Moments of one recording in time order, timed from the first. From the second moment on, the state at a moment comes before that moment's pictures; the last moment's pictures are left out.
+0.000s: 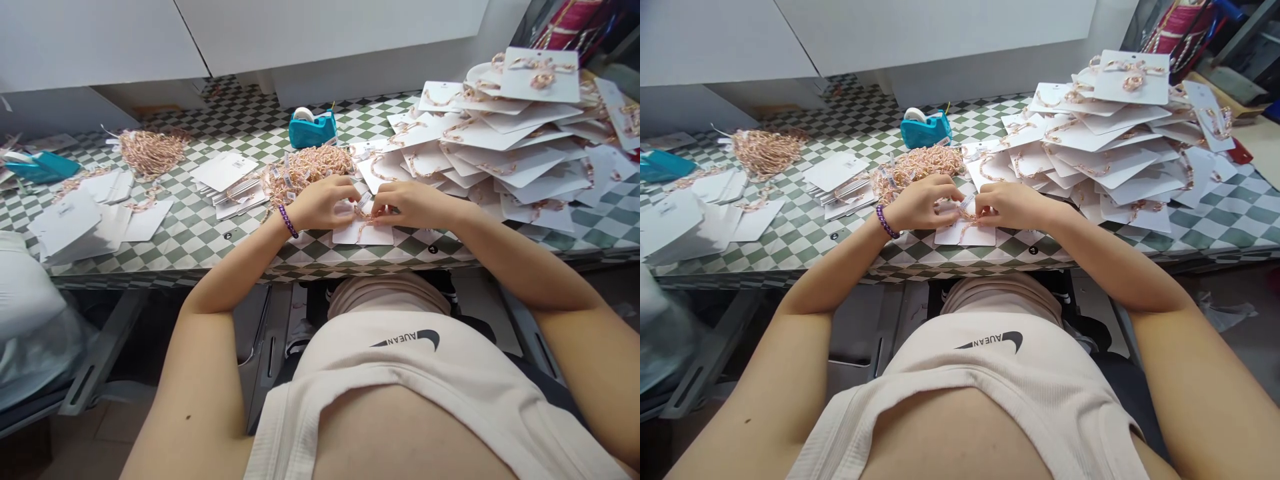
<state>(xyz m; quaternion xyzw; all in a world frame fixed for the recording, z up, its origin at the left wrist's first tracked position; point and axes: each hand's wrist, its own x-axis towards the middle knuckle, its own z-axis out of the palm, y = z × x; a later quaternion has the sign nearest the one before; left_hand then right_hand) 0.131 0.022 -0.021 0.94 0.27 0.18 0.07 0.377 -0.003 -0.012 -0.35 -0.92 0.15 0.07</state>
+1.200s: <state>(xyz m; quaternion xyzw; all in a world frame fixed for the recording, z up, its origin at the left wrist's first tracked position) 0.139 0.023 -0.027 0.95 0.18 0.19 0.17 0.377 -0.002 -0.011 -0.35 -0.92 0.15 0.07</state>
